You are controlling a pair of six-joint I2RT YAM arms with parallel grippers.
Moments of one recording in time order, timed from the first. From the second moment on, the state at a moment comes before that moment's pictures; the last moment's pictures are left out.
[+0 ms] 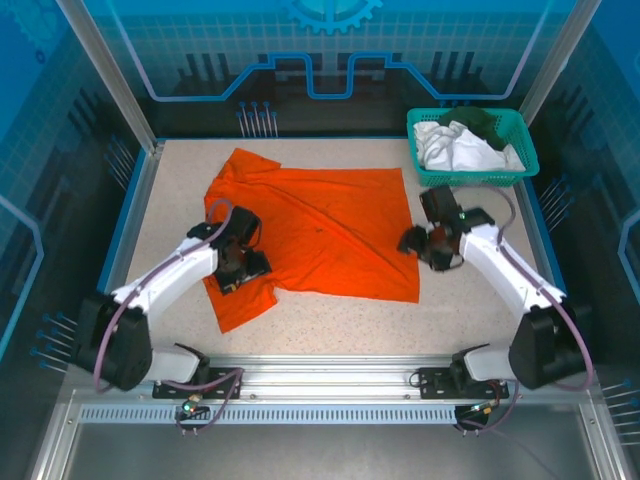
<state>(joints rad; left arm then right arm) -0.39 1.31 0.91 -0.97 0.00 -0.91 0.26 1.31 0.96 -0.93 -0.09 0.72</state>
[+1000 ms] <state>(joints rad) -0.27 0.95 0.49 -0.97 0.18 -1.13 0.13 1.28 0.56 -0.70 -0.26 0.74</state>
